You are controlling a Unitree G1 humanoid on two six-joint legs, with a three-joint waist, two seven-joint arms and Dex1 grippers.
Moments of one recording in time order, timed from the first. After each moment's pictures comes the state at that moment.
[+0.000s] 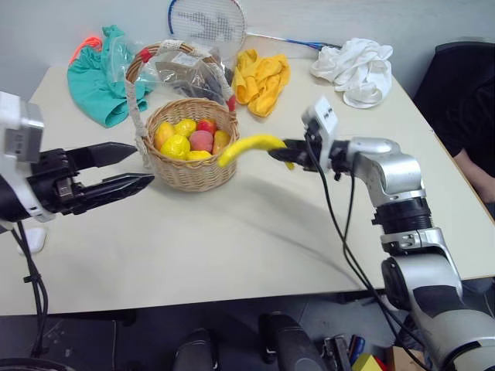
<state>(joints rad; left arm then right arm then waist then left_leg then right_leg) -0.24 1.07 0.68 -0.42 -1.08 0.96 -0.79 -1.05 -0.32 0.03 0.34 0.25 0.70 0.90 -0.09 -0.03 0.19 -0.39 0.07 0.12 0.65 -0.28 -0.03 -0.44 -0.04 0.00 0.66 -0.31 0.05</state>
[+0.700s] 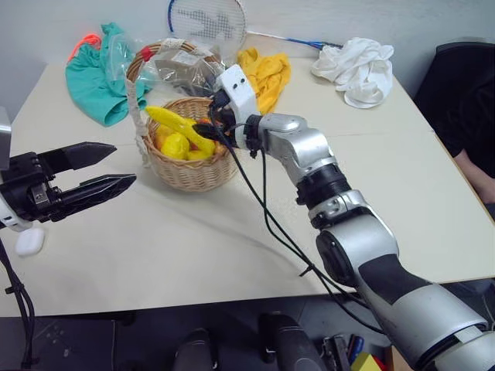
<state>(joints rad) -0.13 1.07 0.81 -0.47 -1.10 0.98 -0.76 -1.28 -0.04 0.08 0.65 0.17 0.49 0.69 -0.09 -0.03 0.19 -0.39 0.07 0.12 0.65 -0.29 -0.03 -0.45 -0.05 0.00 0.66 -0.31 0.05</state>
